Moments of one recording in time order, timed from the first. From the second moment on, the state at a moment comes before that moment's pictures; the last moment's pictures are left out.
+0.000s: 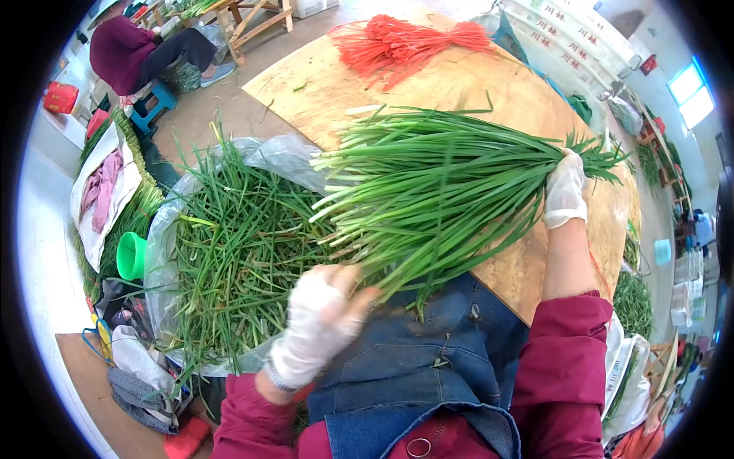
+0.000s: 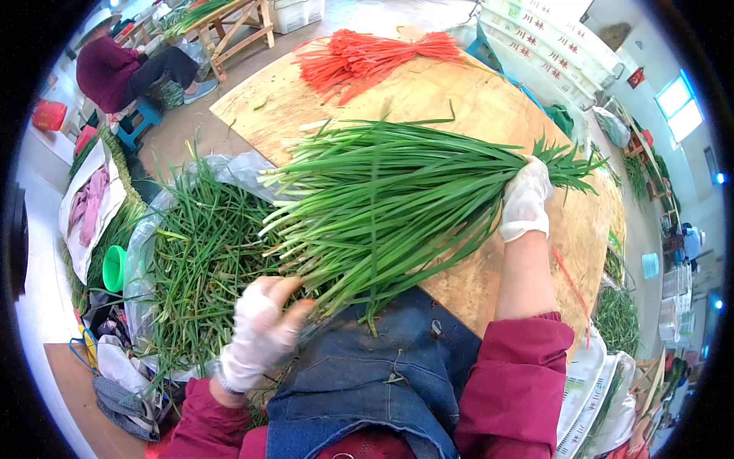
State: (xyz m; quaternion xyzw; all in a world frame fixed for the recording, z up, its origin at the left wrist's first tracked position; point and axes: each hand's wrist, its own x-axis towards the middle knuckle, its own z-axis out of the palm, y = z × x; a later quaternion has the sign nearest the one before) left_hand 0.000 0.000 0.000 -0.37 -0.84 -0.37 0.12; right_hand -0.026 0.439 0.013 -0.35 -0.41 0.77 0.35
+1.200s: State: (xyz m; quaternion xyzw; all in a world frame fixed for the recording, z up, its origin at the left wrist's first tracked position) left_hand 0.048 0.084 -0.046 -0.26 -0.84 -0.44 -0.21; right_hand -0.031 0.413 0.028 -0.50 -0.29 0.64 0.50
